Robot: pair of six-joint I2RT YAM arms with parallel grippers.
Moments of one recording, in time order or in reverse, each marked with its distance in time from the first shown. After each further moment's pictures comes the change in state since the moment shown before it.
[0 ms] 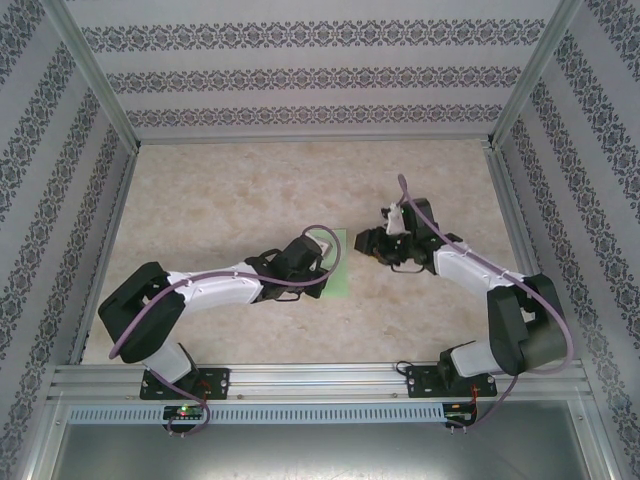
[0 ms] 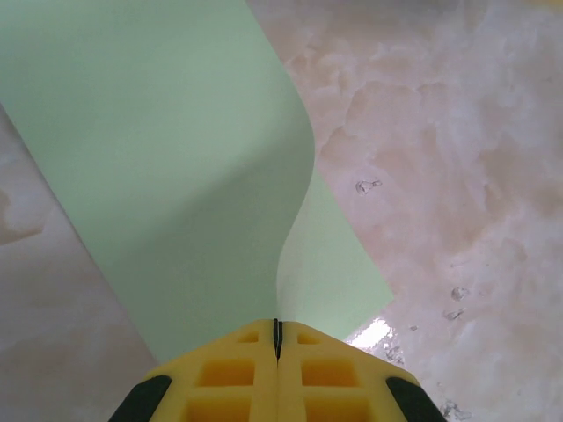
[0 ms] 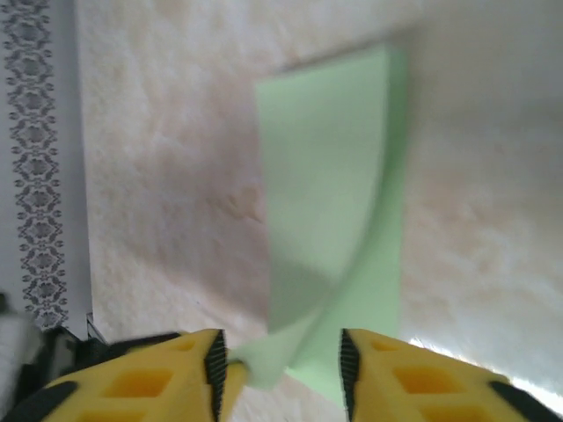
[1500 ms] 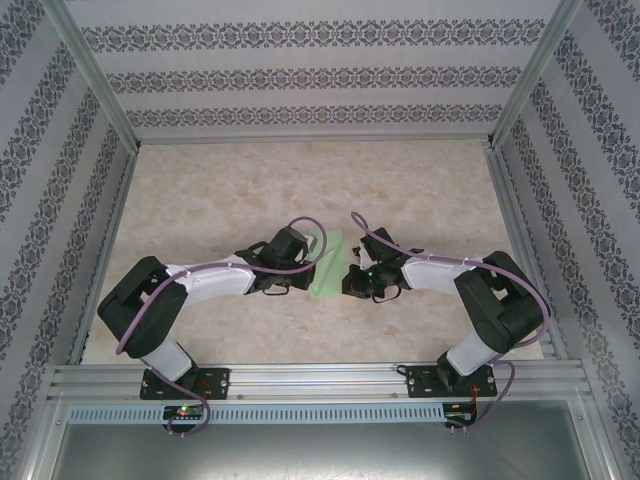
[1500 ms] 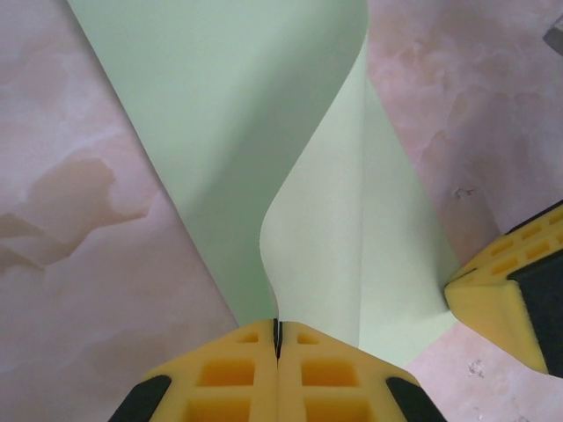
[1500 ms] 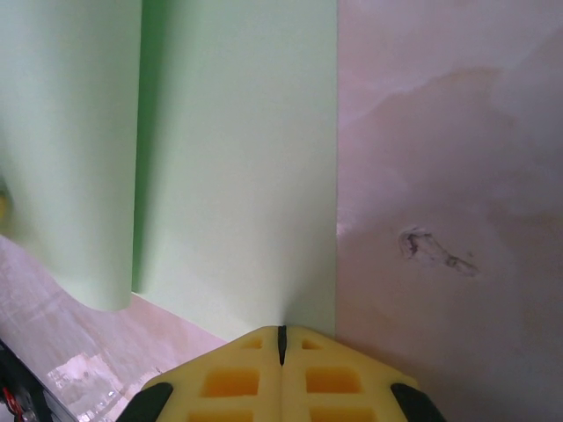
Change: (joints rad) left arm 0.123 0.022 -0.024 -0.011 0.064 0.024; right arm 0.249 0.166 -0.043 -0.042 0.161 0.018
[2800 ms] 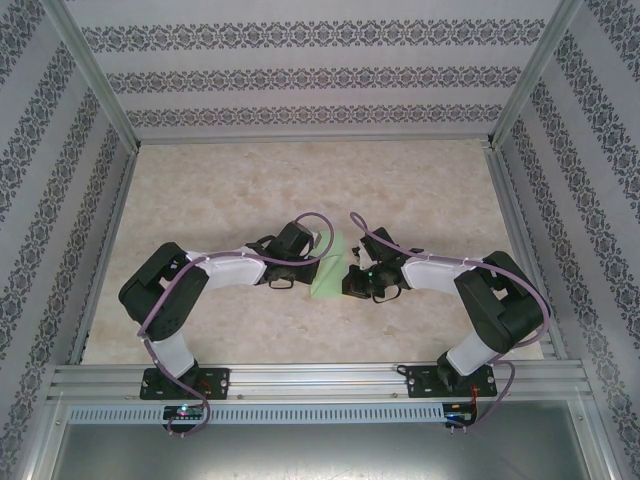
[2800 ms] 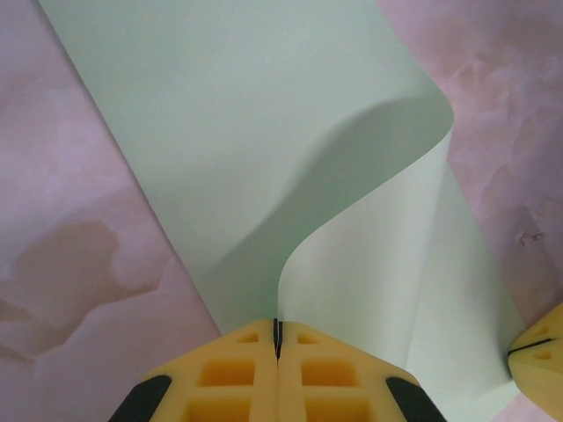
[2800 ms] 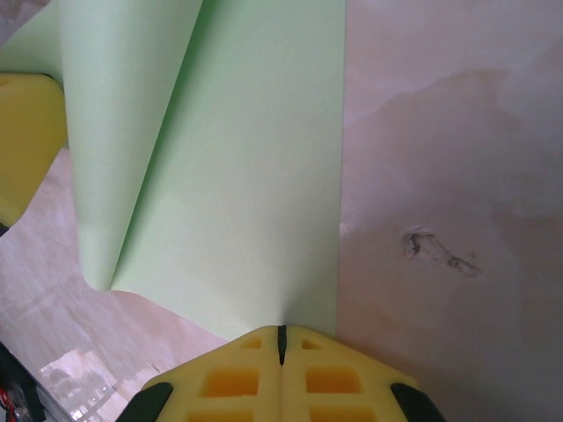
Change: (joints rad) left arm 0.026 0.134 0.082 0.013 0.005 0.032; right arm 0.000 0.000 0.002 -0.008 0.001 -0.023
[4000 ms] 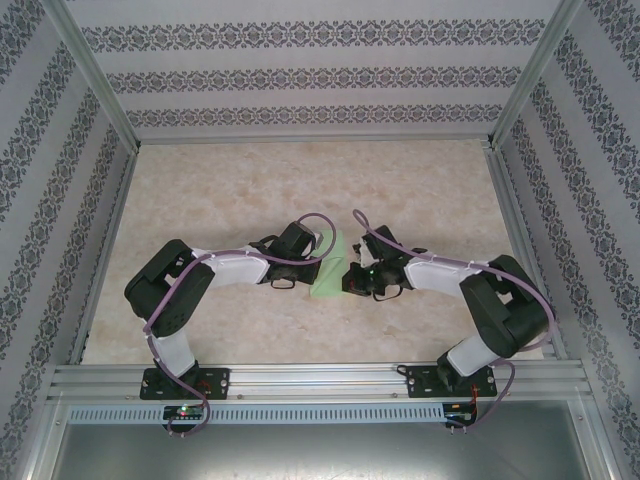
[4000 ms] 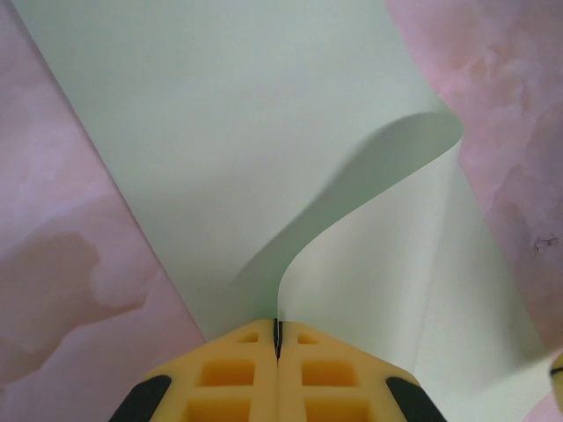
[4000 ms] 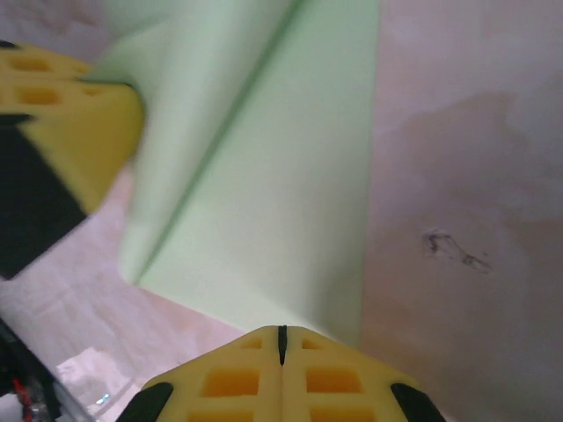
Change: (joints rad) left arm 0.000 0.037 0.016 0.007 0.012 0.004; right arm -0.016 -0.049 -0.002 0.018 -0.019 0.009
